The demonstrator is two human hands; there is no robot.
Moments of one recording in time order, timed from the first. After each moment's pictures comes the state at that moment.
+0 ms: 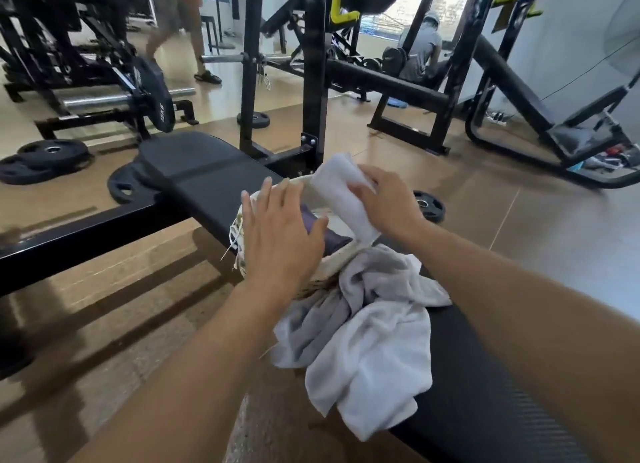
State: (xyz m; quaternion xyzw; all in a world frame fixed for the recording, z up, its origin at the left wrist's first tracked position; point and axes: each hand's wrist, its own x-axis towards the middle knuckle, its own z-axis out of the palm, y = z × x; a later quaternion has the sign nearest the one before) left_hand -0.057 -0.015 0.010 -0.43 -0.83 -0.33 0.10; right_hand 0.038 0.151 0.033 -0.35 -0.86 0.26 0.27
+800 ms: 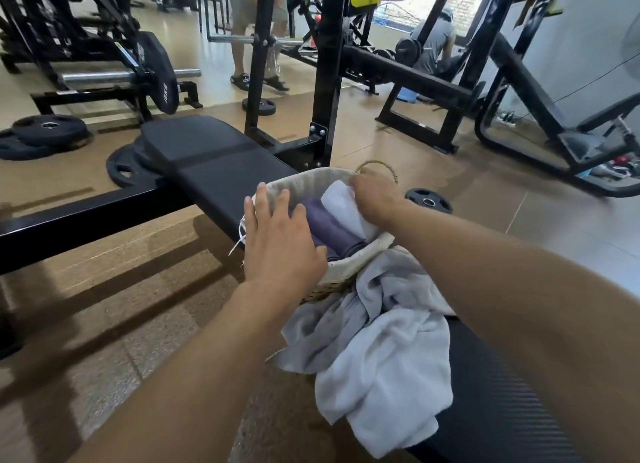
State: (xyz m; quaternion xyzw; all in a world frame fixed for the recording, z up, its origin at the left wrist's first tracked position) left_hand -0.082 -0.017 -0.006 -0.45 -0.87 -0.18 0.06; right_hand -0.044 0.212 -0.005 -0.32 -0.93 -0.17 0.00
